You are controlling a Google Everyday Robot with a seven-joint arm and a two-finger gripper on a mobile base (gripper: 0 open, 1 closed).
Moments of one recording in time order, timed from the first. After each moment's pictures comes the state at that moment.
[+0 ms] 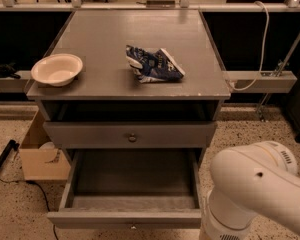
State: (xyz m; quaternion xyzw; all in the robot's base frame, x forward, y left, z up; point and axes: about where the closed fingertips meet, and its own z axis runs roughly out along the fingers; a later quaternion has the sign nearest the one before) arm 0.269 -0.130 0.663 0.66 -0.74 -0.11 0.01
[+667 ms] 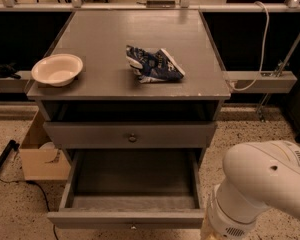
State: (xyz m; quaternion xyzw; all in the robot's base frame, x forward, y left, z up) arm 0.282 -0.140 0.661 0.65 -0.75 -0.11 -0.01
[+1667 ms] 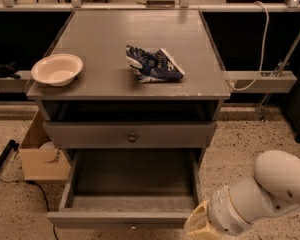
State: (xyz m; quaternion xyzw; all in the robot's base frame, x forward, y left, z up) arm 0.303 -0.104 0.637 0.60 -0.73 -0.29 -0.16
